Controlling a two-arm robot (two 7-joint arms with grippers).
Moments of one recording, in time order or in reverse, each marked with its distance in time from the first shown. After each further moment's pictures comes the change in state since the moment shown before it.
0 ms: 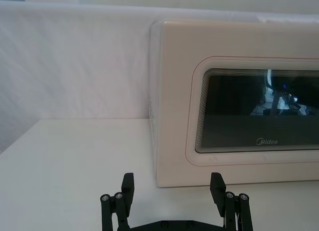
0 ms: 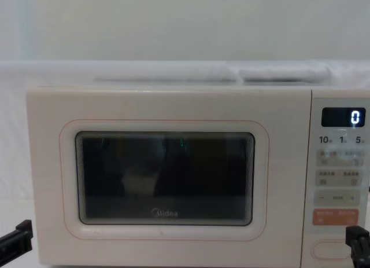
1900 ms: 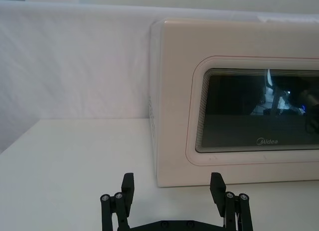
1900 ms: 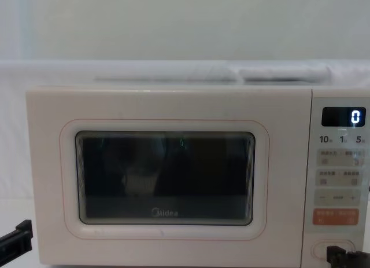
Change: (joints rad) left arm 0.000 0.000 0.000 0.000 0.000 0.000 0.000; right arm 0.231 -0.061 0.067 0.305 0.022 0.063 0.138
